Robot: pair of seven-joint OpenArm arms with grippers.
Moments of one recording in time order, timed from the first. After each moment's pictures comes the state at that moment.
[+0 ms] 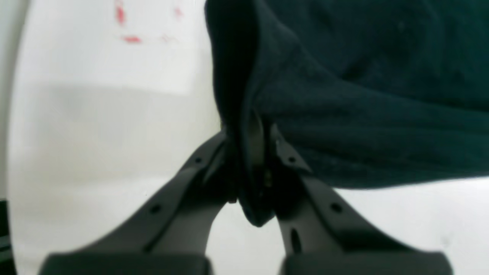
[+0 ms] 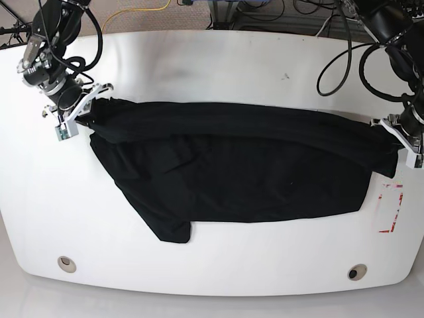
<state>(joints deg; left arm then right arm) -0.3 -18.3 -39.7 101.0 -28.9 -38.3 68.6 -15.2 14.5 31.2 107.7 34.9 39.6 -57.6</state>
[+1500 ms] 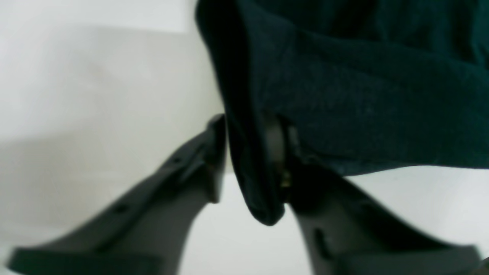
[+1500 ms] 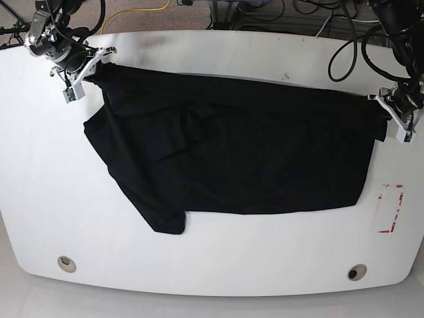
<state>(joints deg) 5.3 -24.0 -34.4 85.7 -28.8 -38.3 64.2 -26.5 14.8 30.9 103.1 34.9 39.2 -57.1</state>
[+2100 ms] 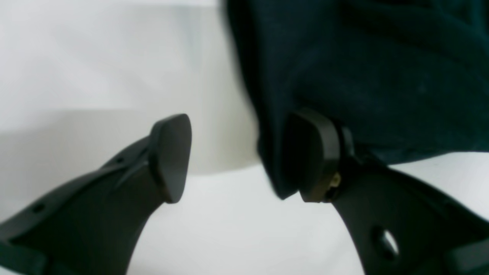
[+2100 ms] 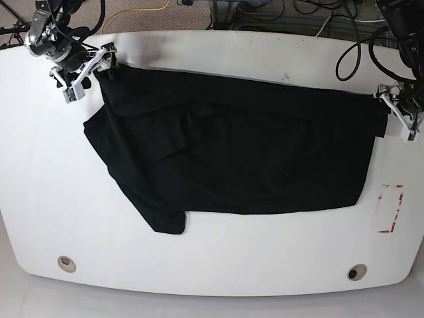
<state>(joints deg) 4.1 -28.6 -32.8 81.4 -28.8 -38.6 65.4 -27.3 14.6 31.1 106.9 34.9 39.0 -57.5</state>
